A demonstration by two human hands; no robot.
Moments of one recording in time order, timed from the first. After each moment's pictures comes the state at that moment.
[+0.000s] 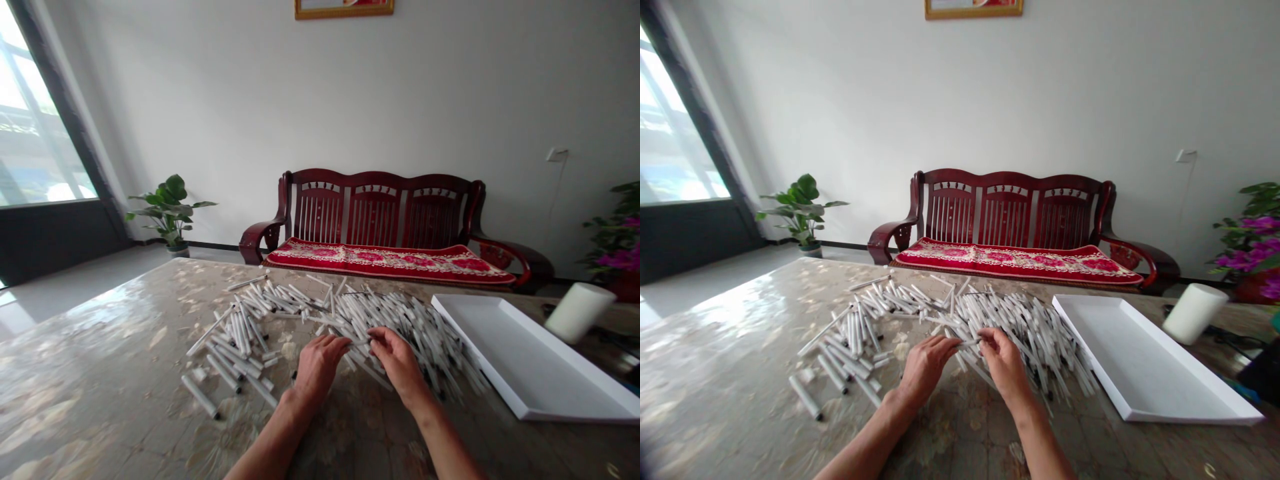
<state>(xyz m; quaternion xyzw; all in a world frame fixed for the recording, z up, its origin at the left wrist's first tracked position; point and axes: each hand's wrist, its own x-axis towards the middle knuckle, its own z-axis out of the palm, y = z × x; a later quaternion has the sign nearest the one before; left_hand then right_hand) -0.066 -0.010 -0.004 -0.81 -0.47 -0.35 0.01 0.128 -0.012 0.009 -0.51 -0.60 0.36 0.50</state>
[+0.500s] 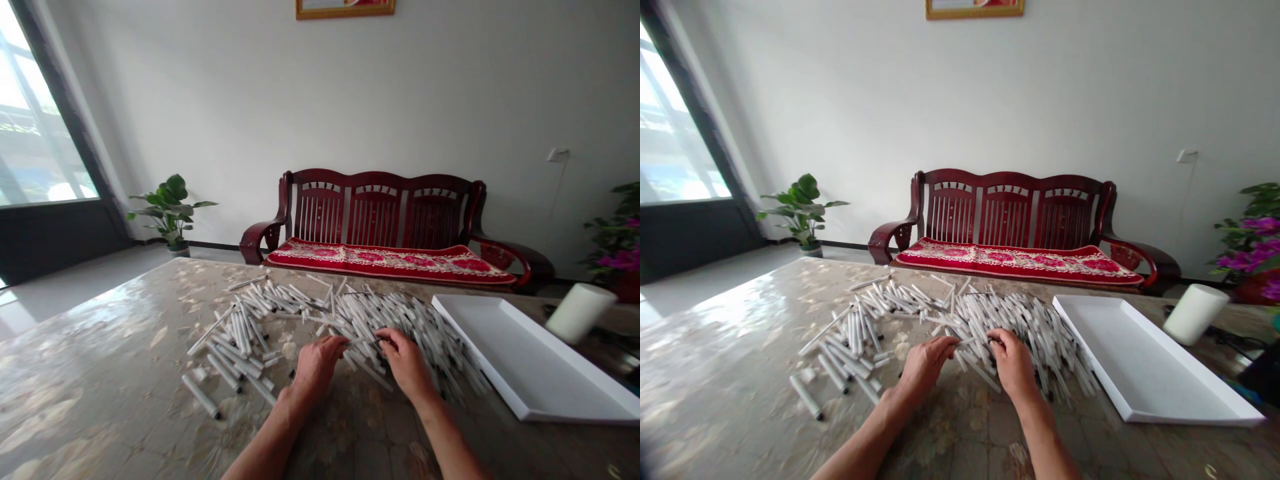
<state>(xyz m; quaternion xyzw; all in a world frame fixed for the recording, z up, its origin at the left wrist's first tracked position) -0.070 -0.010 0.001 -0.78 -0.52 -0.32 -0.14 0.146 -0.001 0.000 -0.54 -0.65 0.23 0.49</state>
